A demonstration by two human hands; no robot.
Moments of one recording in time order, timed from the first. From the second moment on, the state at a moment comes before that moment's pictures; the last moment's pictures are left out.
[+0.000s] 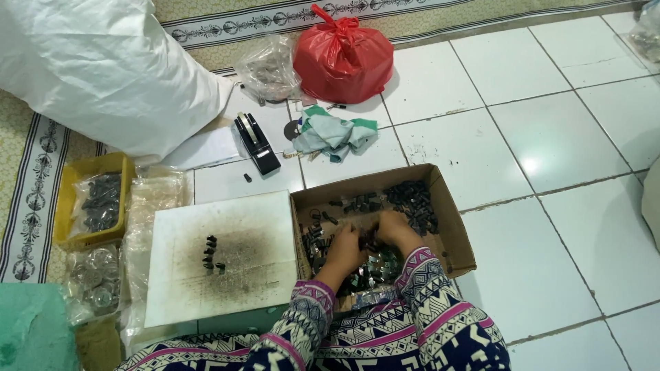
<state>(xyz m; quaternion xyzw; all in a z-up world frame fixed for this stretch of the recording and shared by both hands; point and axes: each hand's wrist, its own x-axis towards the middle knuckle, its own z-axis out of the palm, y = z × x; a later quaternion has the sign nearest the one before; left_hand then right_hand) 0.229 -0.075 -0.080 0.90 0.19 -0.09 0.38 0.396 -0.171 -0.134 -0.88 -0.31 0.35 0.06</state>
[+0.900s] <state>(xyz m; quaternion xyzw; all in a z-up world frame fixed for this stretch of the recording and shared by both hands) 0.174 -0.100 -0.033 0.74 0.26 0.25 0.57 0.365 -0.183 -0.059 -0.64 -0.16 0.53 0.54</state>
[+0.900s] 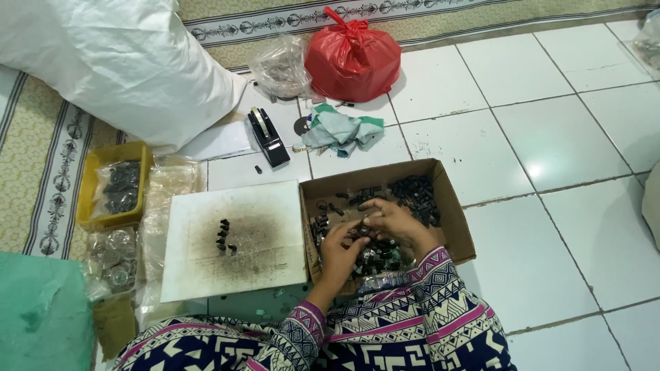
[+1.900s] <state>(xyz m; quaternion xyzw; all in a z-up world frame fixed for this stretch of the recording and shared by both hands) -0.011 -0.070 0.076 0.67 0.46 0.13 0.56 0.161 -0.150 0.078 -0.70 -0.45 0.40 0.38</state>
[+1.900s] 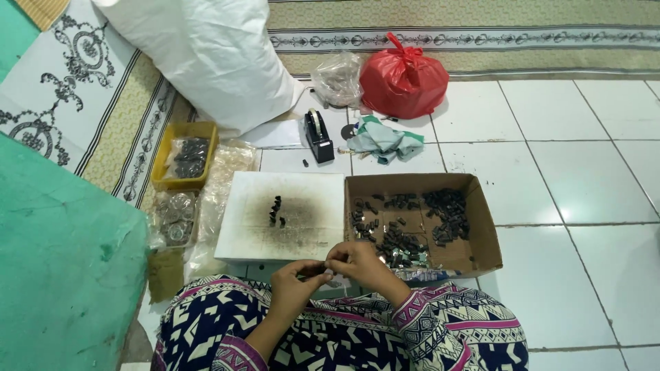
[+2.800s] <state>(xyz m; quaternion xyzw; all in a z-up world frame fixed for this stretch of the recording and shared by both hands) -0.009 -0.045 0.023 0.62 0.35 0.26 0.65 0.159 -0.146 0.029 -0.66 -0.46 0.26 0.52</state>
